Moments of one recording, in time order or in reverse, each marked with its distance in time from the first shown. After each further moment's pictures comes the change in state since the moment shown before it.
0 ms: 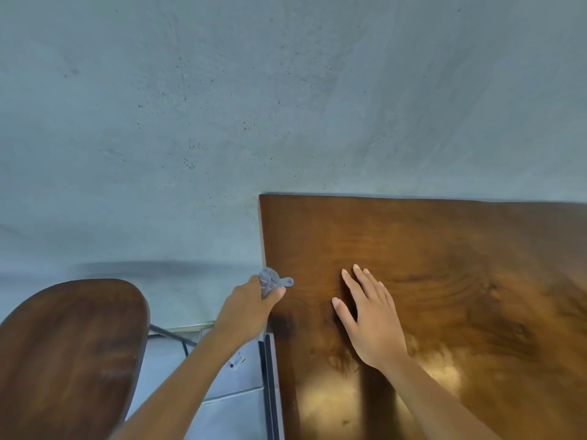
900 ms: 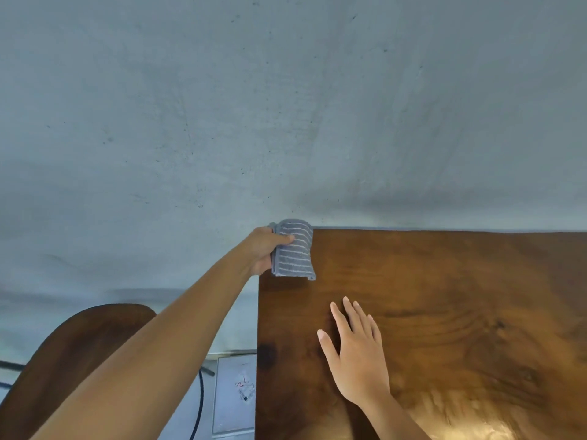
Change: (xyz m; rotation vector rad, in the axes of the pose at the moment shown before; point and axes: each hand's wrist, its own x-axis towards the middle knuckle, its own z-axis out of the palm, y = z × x) left_hand 0.095 0.121 -0.062 -0.941 -0.134 -0.162; right_hand 0.002 0.009 0.000 0.040 0.040 -0.063
